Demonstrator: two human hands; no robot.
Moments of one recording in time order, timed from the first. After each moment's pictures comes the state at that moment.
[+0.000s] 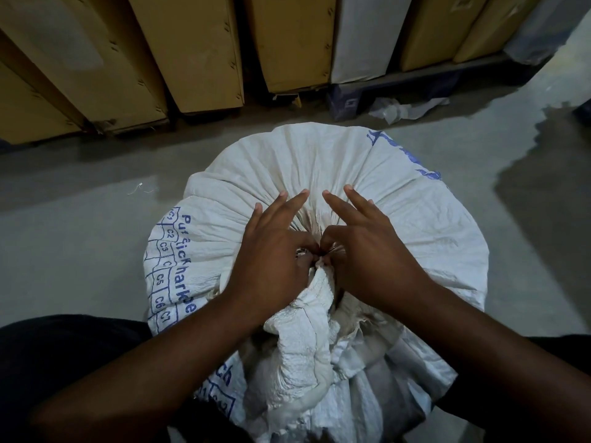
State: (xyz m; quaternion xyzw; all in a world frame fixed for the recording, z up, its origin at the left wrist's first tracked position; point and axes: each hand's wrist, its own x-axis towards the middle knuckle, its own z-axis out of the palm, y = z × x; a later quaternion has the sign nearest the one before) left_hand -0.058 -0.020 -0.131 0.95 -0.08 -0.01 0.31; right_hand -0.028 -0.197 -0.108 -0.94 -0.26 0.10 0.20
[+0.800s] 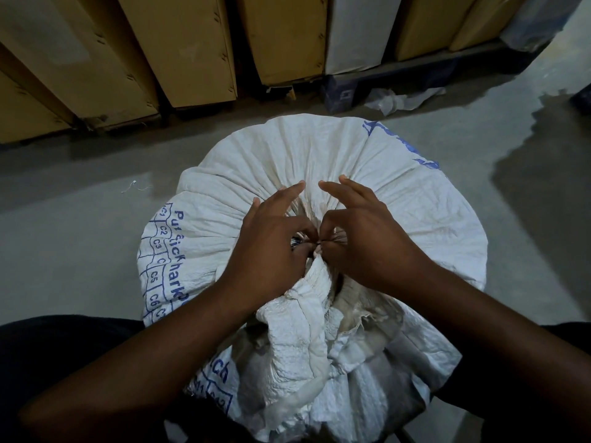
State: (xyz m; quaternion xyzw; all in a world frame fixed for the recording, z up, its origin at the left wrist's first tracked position) left_hand -0.049 -0.019 -0.135 0.93 -0.08 -0.02 0.36; right_hand -0.018 -0.200 -0.102 -0.93 -0.22 0.12 0.25
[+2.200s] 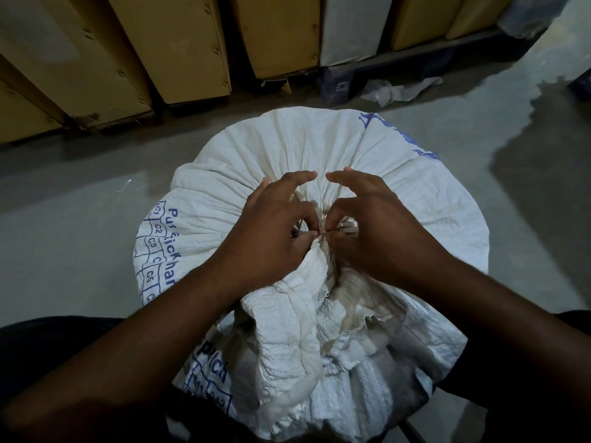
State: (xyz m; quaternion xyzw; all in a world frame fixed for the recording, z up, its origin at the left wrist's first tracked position) left_hand -0.036 -0.012 -0.120 0.92 -0.16 -0.03 0.34; right_hand -0.023 -0.209 -0.083 -0.93 -0.20 0.12 0.28
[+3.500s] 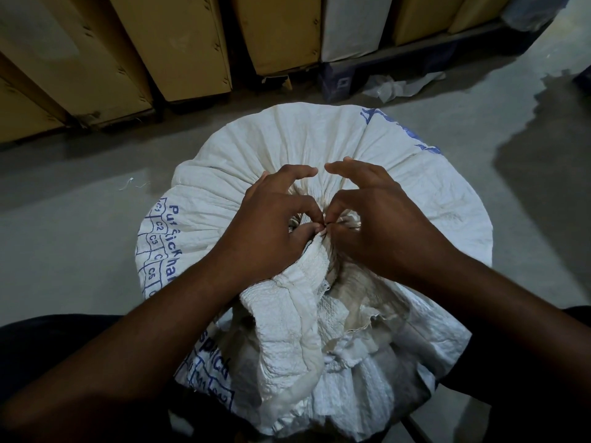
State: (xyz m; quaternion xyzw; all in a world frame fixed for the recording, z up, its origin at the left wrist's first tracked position) left_hand -0.033 -0.009 -0.122 0.91 -0.17 0.00 0.39; right_hand -0.022 -0.208 -0.079 -0.93 -0.21 0.09 0.28
